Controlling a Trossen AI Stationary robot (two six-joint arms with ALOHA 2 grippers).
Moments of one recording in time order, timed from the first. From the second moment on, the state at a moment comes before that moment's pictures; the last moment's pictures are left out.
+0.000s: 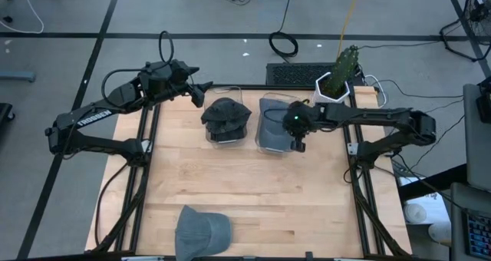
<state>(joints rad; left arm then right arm) 0.44 1.07 1.15 -0.41 -0.26 -0.08 -0.28 1.34 0.94 -0.66 0.01 -0.14</state>
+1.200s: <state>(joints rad) 0.44 1.07 1.15 -0.41 -0.26 -0.08 -0.14 1.29 0.95 -0.47 -0.01 -0.14</state>
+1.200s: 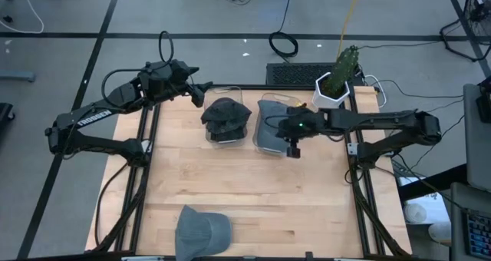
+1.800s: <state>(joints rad) 0.44 1.07 1.15 -0.32 -0.22 -0.21 0.01 0.96 0.60 0.29 -0.11 -0.09</state>
